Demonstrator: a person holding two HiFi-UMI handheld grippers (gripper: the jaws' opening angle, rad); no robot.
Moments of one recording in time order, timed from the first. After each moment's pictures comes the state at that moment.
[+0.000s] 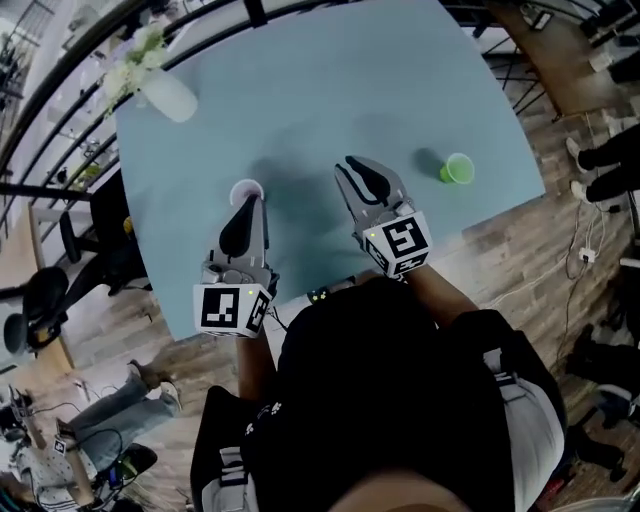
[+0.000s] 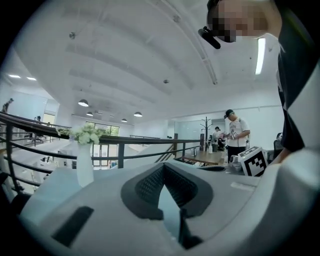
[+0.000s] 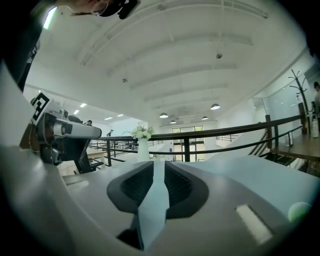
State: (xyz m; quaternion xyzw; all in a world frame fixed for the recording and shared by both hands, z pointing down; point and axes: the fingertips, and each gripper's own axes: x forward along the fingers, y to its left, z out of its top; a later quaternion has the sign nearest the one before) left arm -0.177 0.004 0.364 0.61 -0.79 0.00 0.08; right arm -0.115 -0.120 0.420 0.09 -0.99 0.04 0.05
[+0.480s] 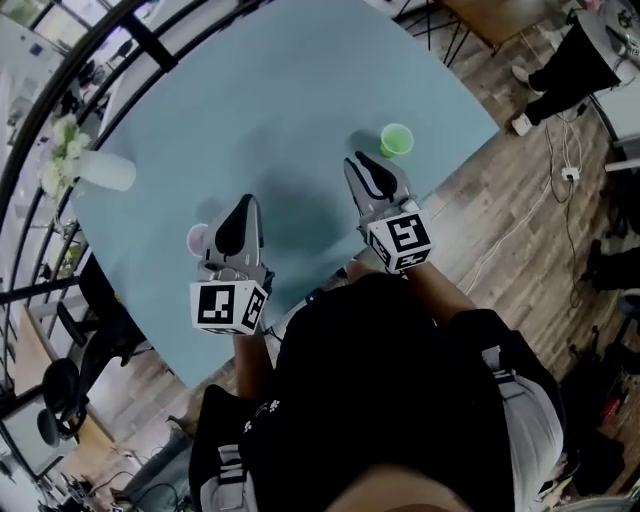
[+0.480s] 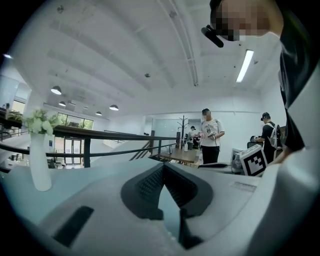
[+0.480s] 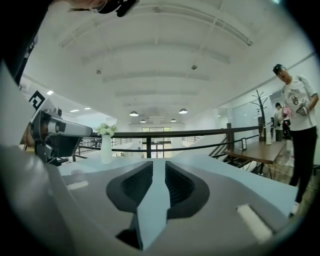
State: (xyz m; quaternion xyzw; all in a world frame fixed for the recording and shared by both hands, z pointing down) left arm -0.110 -0.102 0.375 0.72 -0.69 0.01 0.08; right arm 0.013 -0.218 0.428 0.28 -0.96 0.04 0.06
